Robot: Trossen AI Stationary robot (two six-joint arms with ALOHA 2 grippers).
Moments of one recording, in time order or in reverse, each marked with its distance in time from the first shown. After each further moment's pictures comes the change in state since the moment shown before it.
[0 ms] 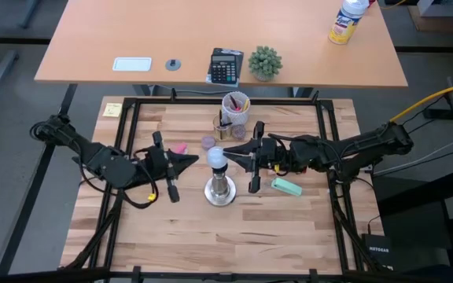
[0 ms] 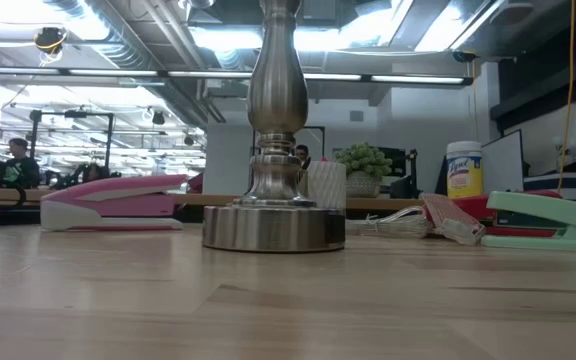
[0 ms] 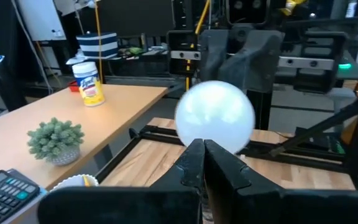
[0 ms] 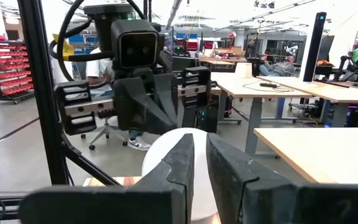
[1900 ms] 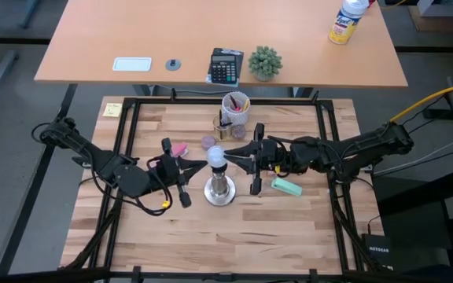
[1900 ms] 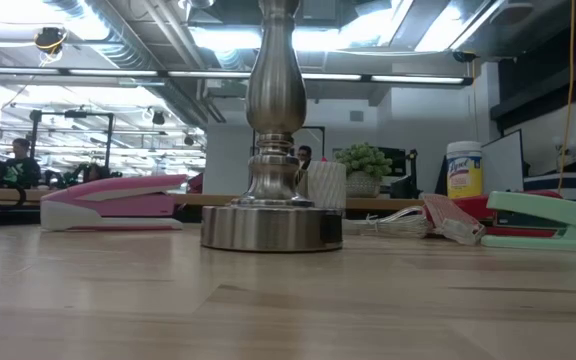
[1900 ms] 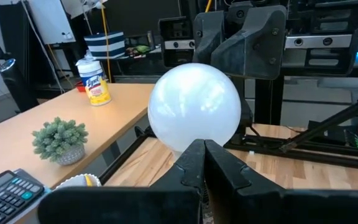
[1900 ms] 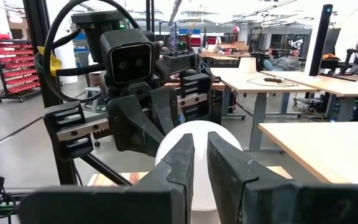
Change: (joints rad) left arm 0.025 0.088 0.000 0.073 -0.031 0.033; right arm 0.027 -0.001 0.001 -0.026 -0.012 0.026
